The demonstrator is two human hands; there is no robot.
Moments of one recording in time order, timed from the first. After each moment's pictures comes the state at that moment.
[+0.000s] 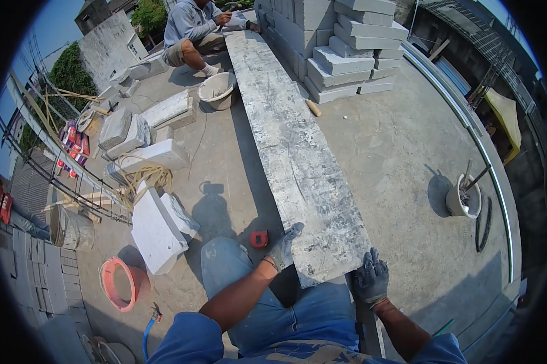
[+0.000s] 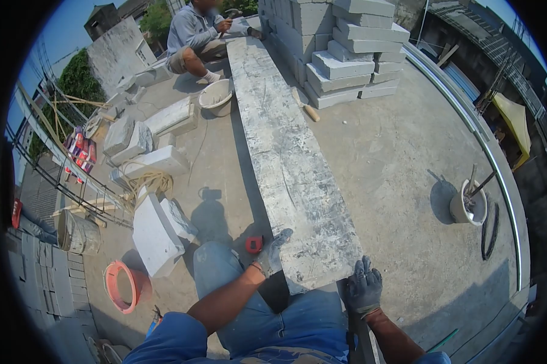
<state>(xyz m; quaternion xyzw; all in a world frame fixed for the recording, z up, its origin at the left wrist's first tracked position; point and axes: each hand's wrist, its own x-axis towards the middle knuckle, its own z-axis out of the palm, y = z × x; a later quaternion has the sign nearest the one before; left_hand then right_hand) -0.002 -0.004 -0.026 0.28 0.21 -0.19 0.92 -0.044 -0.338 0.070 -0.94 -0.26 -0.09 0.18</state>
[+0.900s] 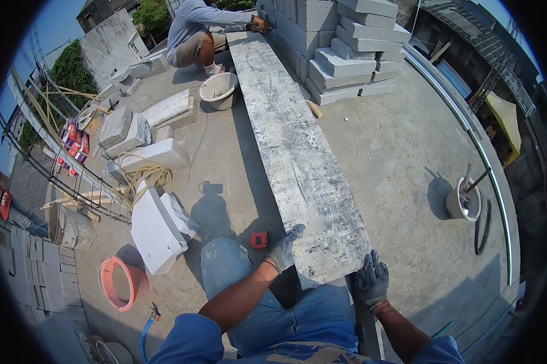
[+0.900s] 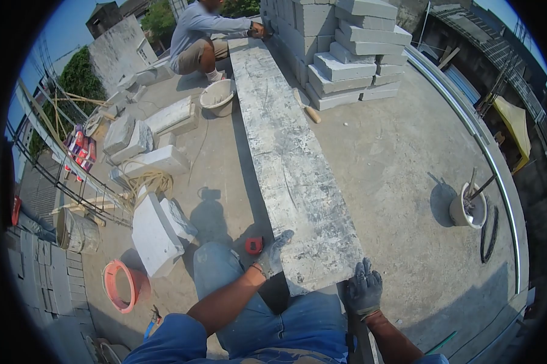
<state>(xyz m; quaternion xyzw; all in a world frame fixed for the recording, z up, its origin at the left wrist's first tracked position) -0.004 -0.005 -0.021 0.28 0.21 -0.17 0.92 -0.043 -0.337 0.071 -0.95 -0.26 -0.10 0.18</state>
